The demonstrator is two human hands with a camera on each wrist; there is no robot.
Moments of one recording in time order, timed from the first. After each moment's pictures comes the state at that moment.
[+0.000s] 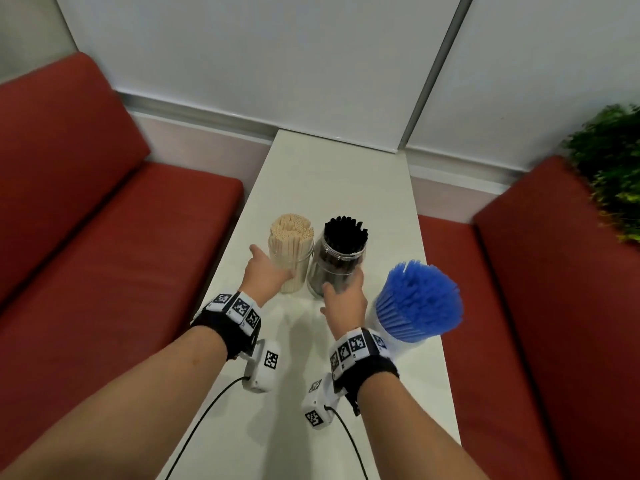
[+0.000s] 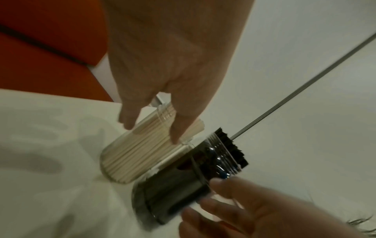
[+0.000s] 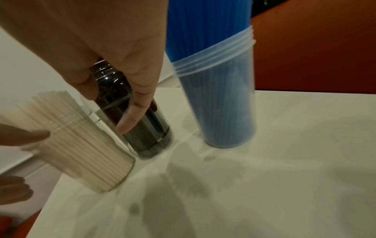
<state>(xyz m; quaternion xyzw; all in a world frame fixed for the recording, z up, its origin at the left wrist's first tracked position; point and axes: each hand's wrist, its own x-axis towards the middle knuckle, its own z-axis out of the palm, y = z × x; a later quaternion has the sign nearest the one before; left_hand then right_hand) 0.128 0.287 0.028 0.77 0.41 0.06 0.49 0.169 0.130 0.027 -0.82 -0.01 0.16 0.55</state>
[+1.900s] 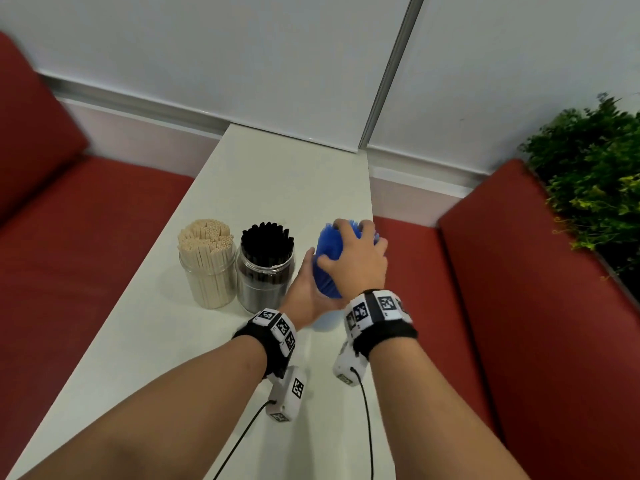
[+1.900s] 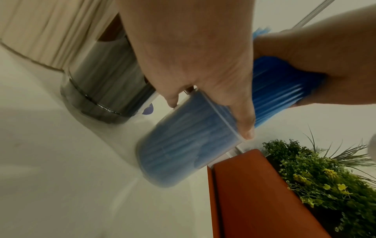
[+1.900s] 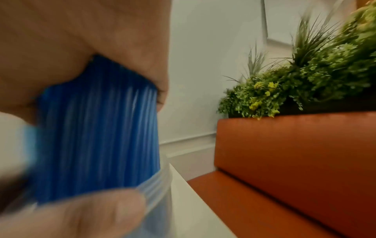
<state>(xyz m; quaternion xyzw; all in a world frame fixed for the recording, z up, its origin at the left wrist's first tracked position) 0.290 0.123 -0.035 0.65 0.09 0.13 0.75 0.331 0.048 0.093 -0.96 -0.23 0.04 0.16</state>
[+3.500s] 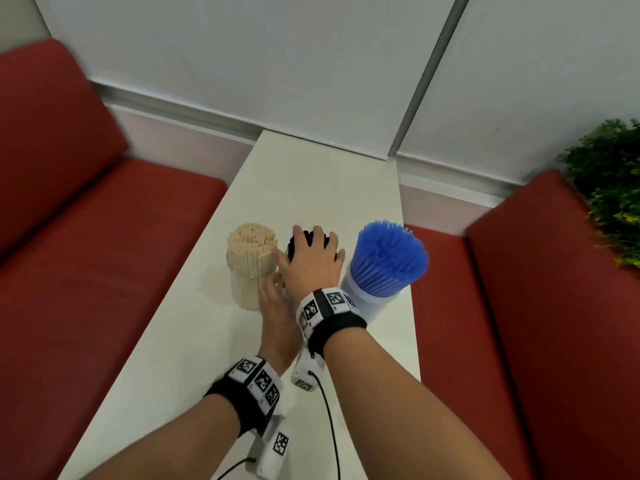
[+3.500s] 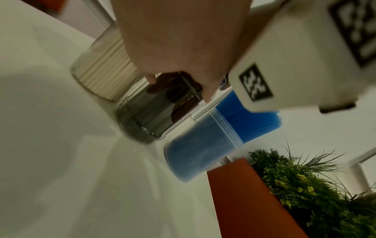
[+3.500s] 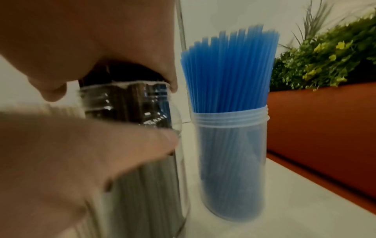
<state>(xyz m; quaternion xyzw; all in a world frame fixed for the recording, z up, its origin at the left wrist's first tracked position) 0.180 0.171 -0.019 0.76 0.28 0.32 0.48 0.263 0.168 0.059 -0.94 -0.31 0.05 0.13</state>
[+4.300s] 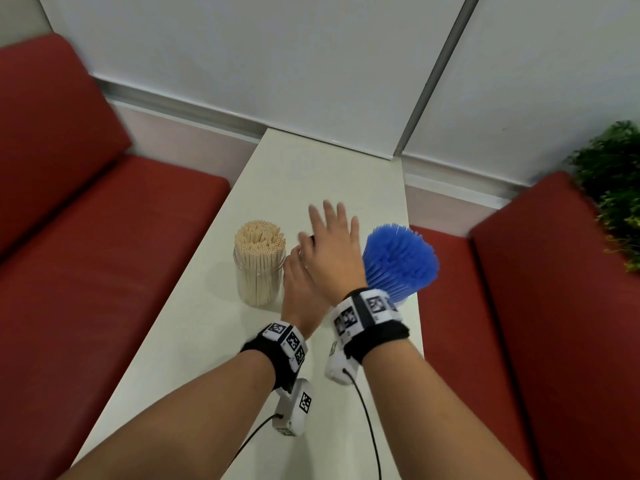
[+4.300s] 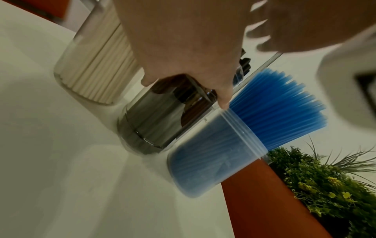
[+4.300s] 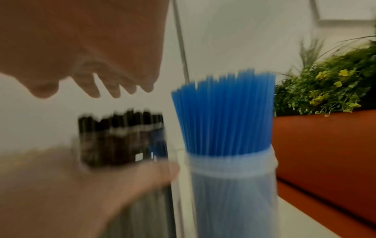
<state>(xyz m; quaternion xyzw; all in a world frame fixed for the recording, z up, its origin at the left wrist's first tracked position) 0.235 0.190 -0.021 0.81 0.25 0.28 0.44 0.285 0.155 0.086 -0.90 -0.41 -0.01 0.17</state>
